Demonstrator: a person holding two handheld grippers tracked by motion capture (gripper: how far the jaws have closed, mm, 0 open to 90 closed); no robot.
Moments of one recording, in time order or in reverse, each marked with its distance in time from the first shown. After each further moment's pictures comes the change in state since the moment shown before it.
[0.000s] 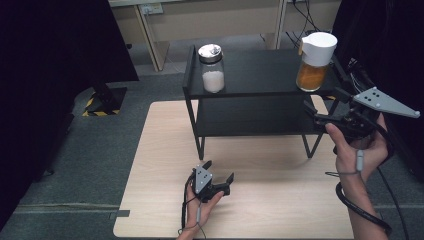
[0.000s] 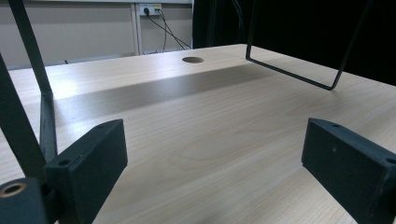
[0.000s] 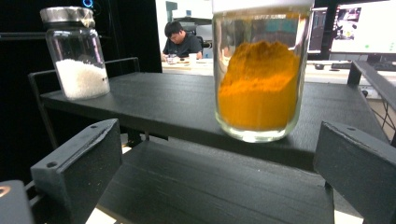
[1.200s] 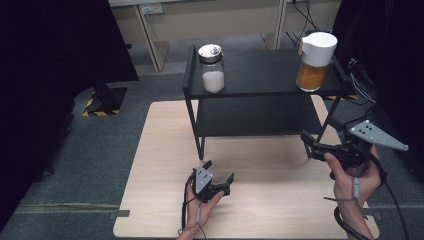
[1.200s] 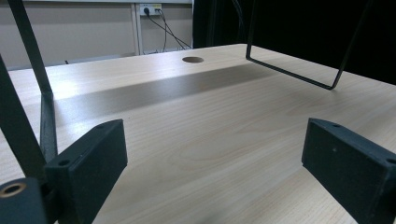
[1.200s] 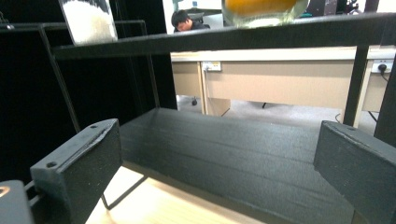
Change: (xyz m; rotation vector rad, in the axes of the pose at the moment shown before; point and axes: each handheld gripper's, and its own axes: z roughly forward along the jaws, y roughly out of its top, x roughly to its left) left arm 0.000 0.000 0.000 0.000 0.000 0.004; right arm -0.005 -0.065 -0.019 0.027 0.035 0.050
